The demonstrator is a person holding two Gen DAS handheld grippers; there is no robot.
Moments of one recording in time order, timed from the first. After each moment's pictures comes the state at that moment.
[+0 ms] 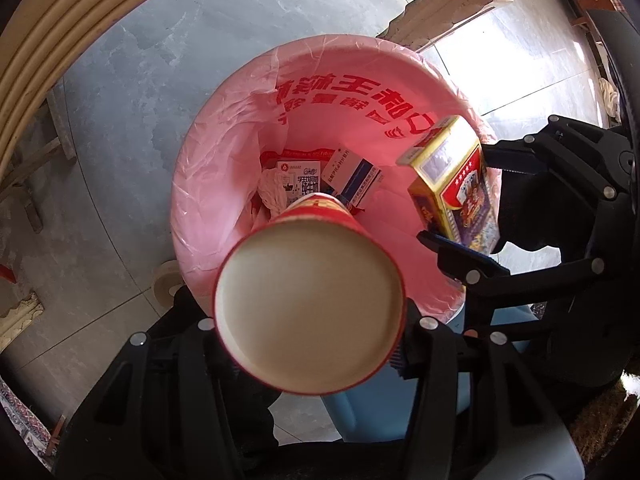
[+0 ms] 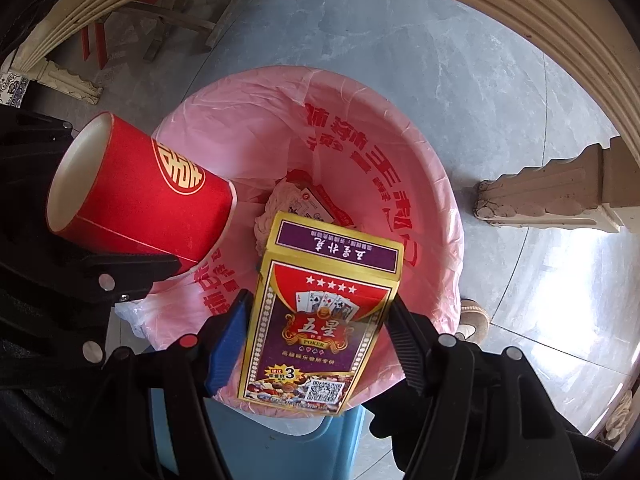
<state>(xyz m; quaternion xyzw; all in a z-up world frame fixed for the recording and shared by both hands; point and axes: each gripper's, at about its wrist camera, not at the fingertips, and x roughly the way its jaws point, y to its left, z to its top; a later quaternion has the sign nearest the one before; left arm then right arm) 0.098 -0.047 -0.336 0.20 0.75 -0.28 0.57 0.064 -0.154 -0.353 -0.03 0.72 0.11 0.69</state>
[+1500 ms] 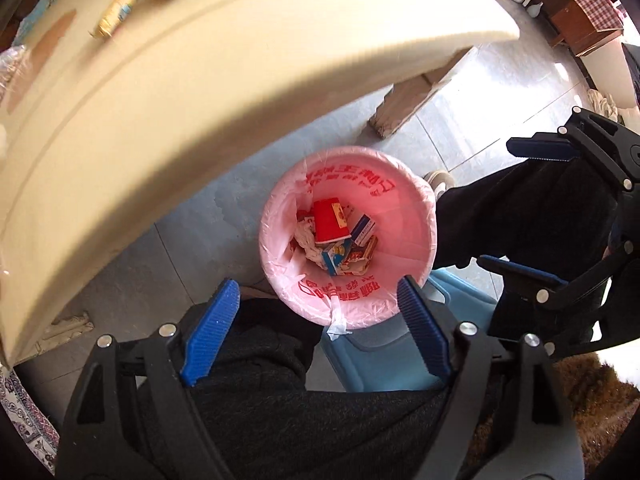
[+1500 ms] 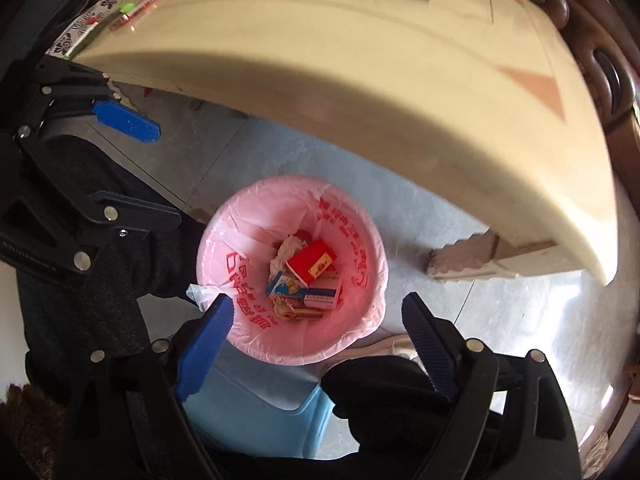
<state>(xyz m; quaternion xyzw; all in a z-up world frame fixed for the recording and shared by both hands) 0.095 -0.024 -0.133 0.23 0.64 -0.29 0.67 0.036 -0.166 -0.143 -0.07 0.60 0.16 0.78</state>
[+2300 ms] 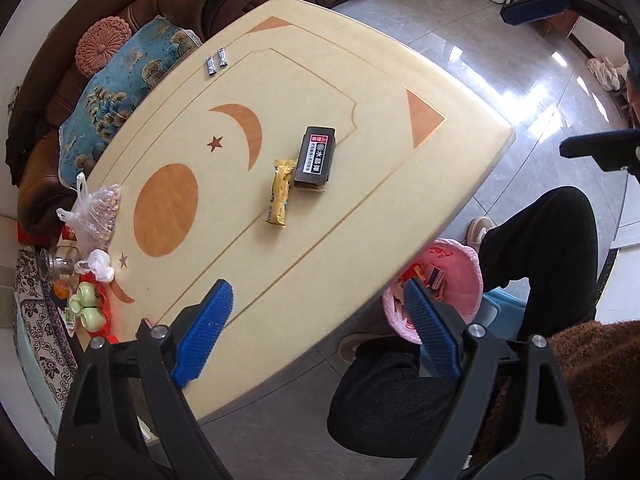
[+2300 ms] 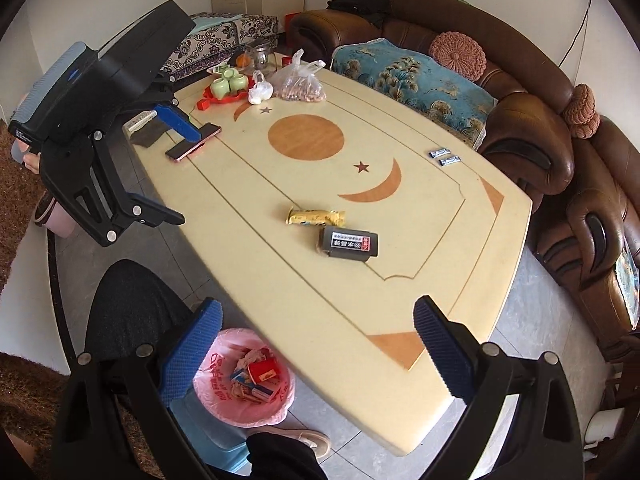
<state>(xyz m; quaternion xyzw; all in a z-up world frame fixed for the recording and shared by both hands) 0.235 -0.029 0.087 0.34 0.54 -0.29 0.71 0.190 -0.210 0.118 -0.16 0.47 0.24 0.83</state>
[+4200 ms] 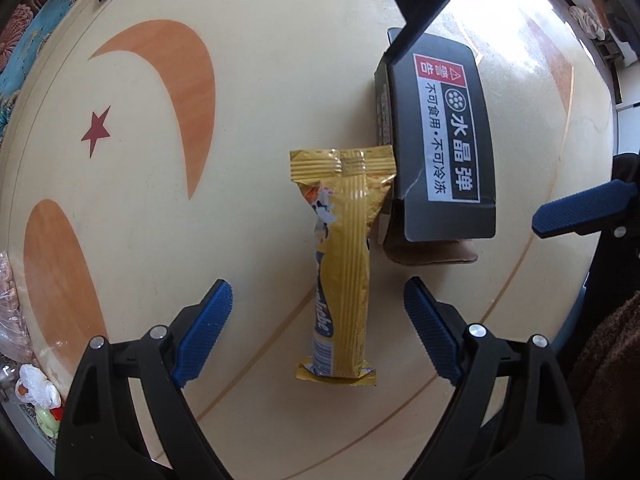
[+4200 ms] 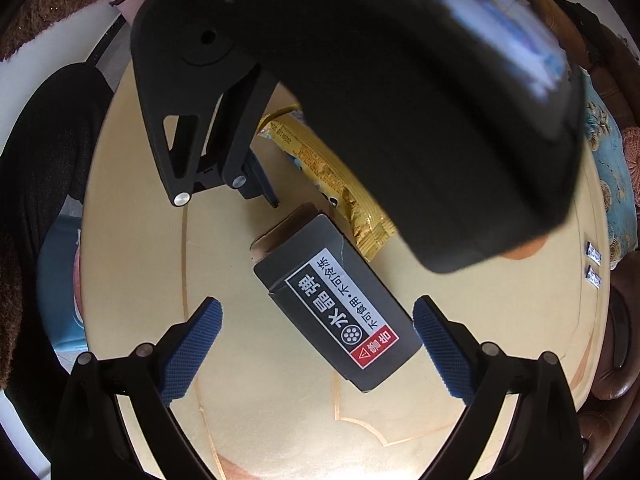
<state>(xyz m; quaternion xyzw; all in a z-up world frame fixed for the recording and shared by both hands) 0.404 -0.062 -0.169 0.37 0.61 -0.37 0.59 0.353 -0.116 -0.147 -0.44 0.48 0.45 0.60</state>
